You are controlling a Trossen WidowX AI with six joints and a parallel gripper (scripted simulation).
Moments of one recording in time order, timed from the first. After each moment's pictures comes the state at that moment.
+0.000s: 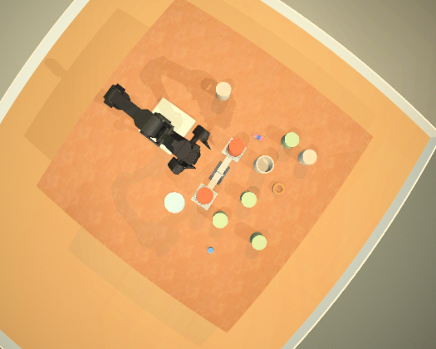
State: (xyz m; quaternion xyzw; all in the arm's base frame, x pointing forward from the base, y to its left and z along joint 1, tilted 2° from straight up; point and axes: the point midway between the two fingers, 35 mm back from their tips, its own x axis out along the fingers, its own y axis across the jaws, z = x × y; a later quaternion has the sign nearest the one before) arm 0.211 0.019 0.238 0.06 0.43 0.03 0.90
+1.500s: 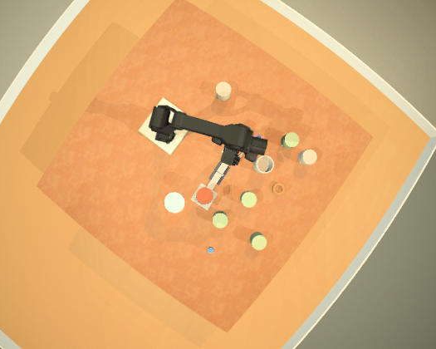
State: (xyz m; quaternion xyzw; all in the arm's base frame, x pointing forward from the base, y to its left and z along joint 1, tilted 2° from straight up) arm 0.296 0.147 0.149 0.46 0.55 -0.42 0.56
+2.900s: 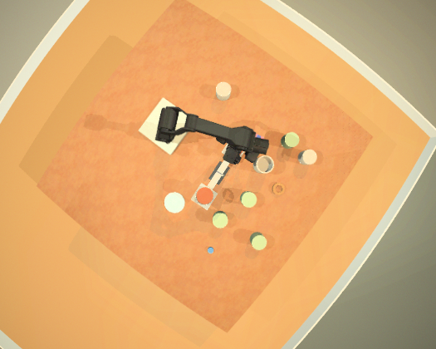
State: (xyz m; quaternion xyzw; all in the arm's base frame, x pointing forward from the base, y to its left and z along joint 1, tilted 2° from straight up) arm 0.300 0.160 0.086 0.47 0.53 -0.46 0.53
